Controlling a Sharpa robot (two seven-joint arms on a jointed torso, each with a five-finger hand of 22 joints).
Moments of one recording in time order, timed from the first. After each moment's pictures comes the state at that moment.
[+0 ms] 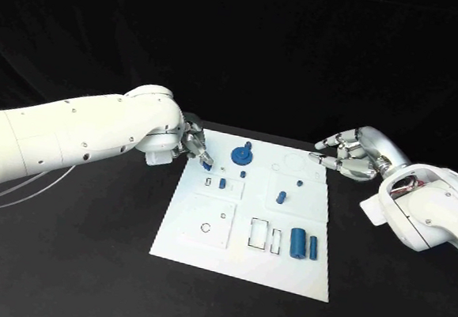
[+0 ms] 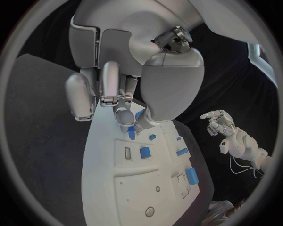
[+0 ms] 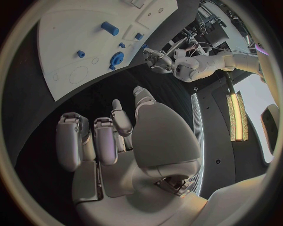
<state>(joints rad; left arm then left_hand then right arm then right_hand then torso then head) 1.30 -0.66 0.00 1.29 -1.04 0.16 -0.62 1.26 -0.10 0.53 0.12 0.05 1.01 0.06 0.40 0.57 1.30 -0.03 0.96 0.85 1.46 -0.09 1.55 1.31 0.09 1.42 0.01 1.36 1.20 1.30 -0.95 -0.11 1.64 -0.99 -0.49 -0.10 1.34 -0.08 -0.01 0.26 0.37 0.93 0.15 0.19 0.10 1.24 0.07 1.30 1.21 1.46 0.00 1.47 1.31 0.04 1.46 0.11 1.39 1.31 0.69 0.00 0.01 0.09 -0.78</state>
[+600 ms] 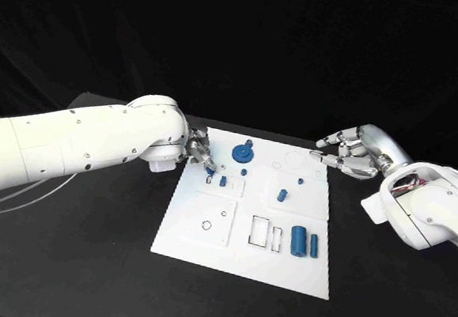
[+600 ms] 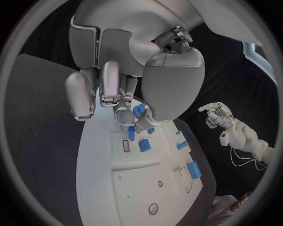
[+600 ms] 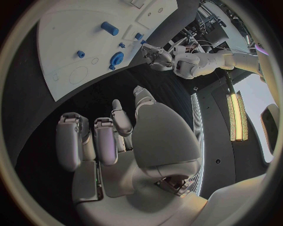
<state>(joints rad) 1.27 -0.66 -0.01 1.32 -1.09 0.13 -0.59 1.24 -0.11 0.54 0.11 0.05 1.01 0.06 0.41 0.57 1.31 -0.04 0.96 0.86 1.47 -0.09 1.55 1.31 0.09 1.43 0.01 1.36 1.21 1.29 -0.95 -0.11 1.64 -0.98 -0.49 -0.10 1.34 -0.08 -0.01 0.26 0.37 0.93 0.15 0.19 0.10 1.24 0.07 1.30 1.21 1.47 0.00 1.46 1.31 0.04 1.46 0.11 1.39 1.31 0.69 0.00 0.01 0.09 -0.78</state>
